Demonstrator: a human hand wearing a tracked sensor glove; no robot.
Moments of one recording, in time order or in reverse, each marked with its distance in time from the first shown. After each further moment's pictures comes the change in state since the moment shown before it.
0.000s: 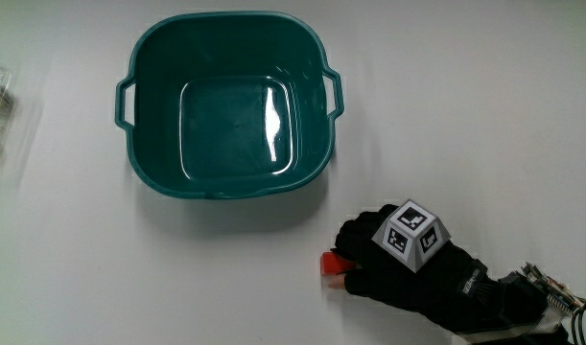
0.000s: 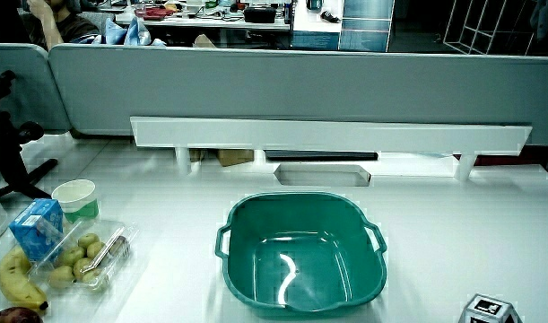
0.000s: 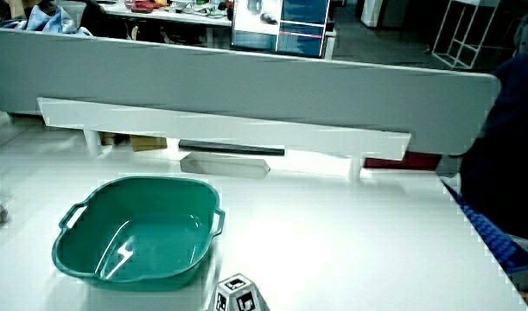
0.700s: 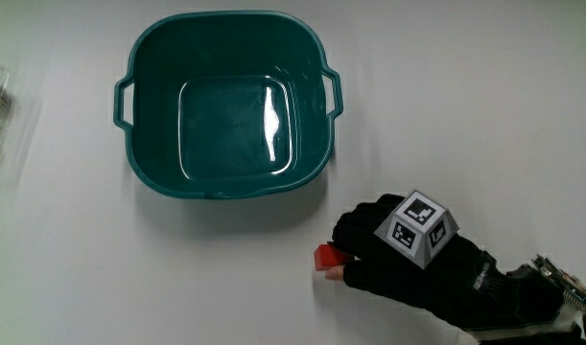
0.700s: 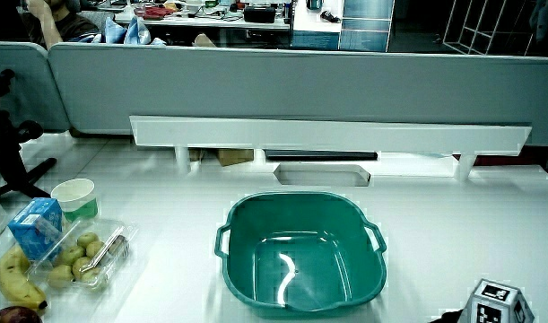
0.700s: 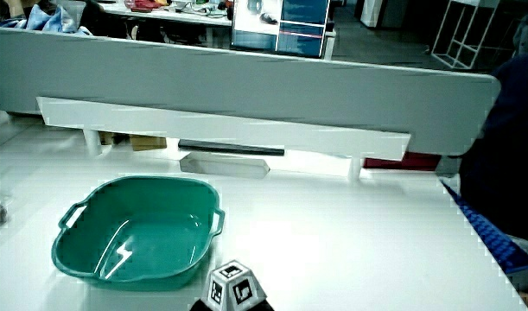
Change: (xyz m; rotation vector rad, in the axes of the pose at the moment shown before) arm -0.006 -0.014 0.030 0.083 -0.022 0.042
